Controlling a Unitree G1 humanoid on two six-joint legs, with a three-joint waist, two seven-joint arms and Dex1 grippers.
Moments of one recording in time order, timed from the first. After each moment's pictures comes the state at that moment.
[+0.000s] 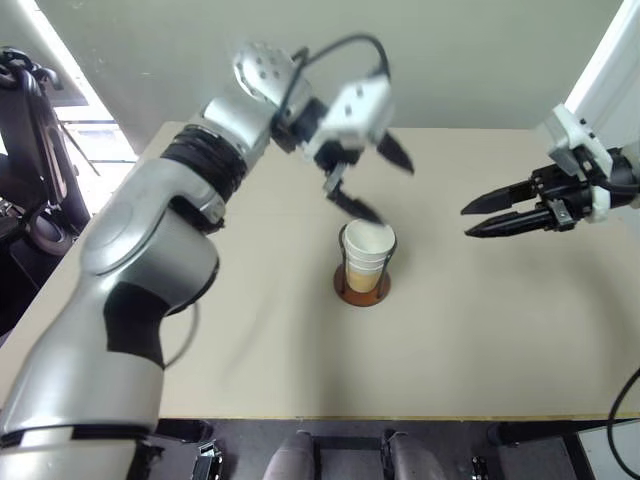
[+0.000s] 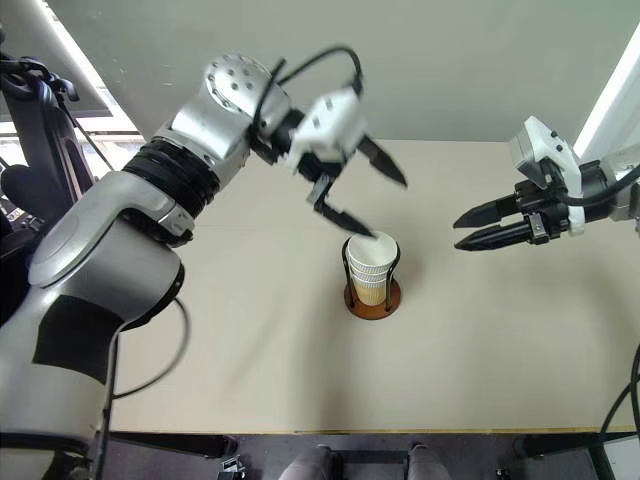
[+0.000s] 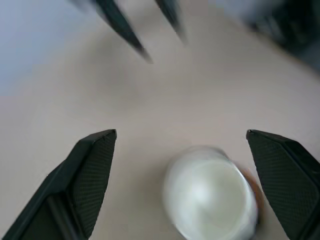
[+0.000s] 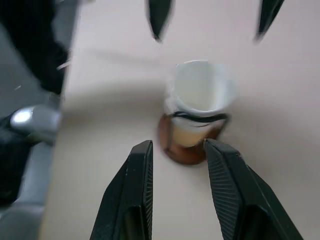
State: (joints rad) left arm -1.69 0.48 -0.78 1.08 -0.69 -0.19 -1.59; right arm -0.99 -1.07 0.17 0.11 0.47 0.64 1.50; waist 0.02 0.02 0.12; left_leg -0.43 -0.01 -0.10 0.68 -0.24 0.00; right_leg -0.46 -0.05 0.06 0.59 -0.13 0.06
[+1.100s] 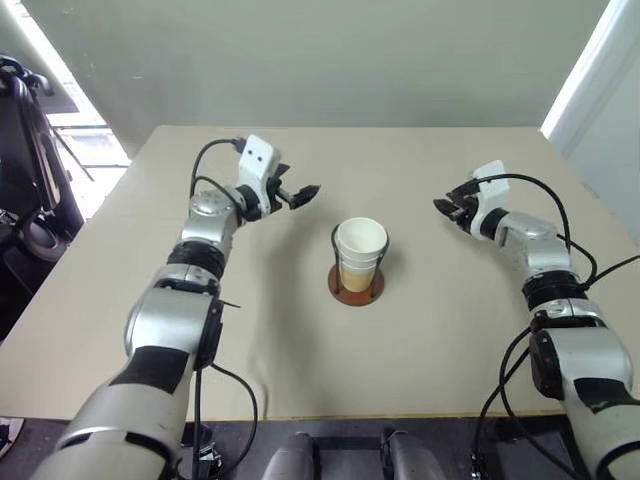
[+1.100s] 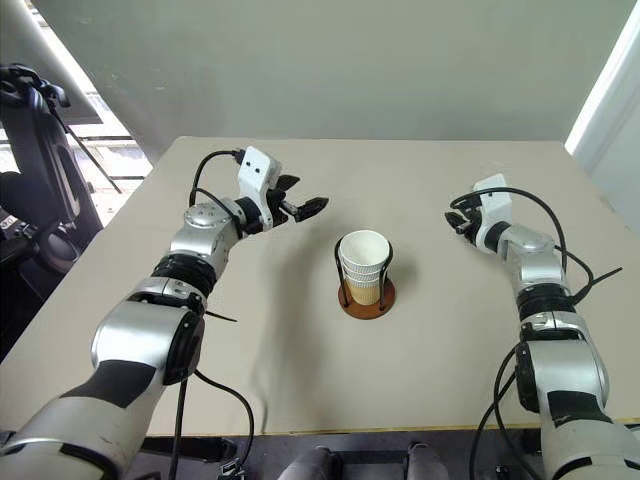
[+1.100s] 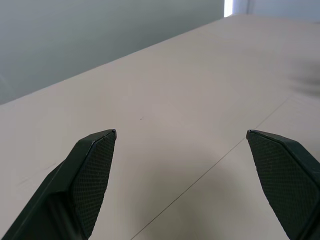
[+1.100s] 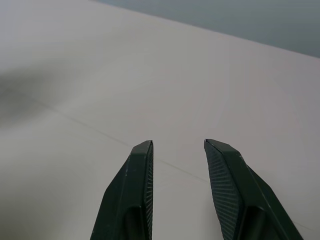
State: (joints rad) left arm -1.18 0.40 -0.03 1.23 -0.18 -0.15 -0.73; right arm -1.00 -0.50 -0.03 0.97 0.13 0.07 0.62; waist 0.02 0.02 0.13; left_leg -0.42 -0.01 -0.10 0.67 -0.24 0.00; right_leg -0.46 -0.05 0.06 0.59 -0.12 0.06
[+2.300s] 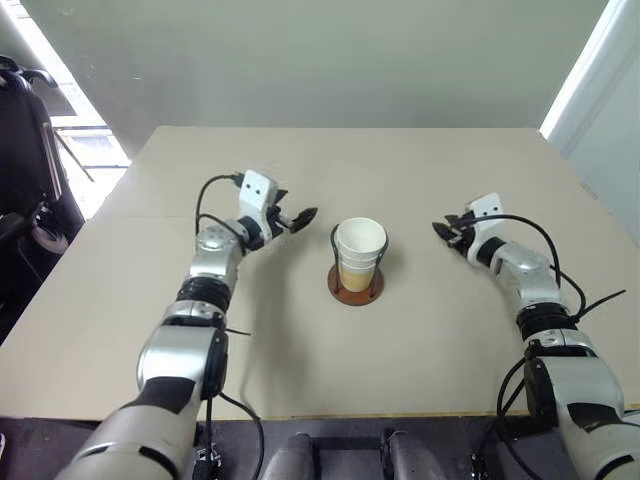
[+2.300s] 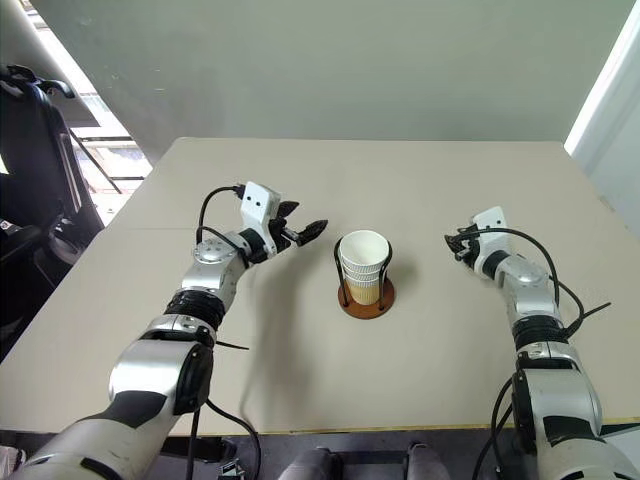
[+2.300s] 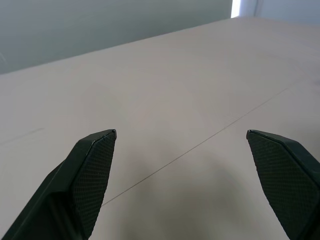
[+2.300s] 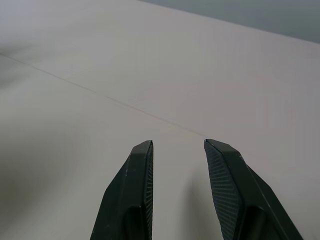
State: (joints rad) left arm -1.00 0.33 0.07 1.11 -0.12 -0.22 -0.67; right arm -0.84 -0.46 -0.08 0.97 0.09 -0.08 0.60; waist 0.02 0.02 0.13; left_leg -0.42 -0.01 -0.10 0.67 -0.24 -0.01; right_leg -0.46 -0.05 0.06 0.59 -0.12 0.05
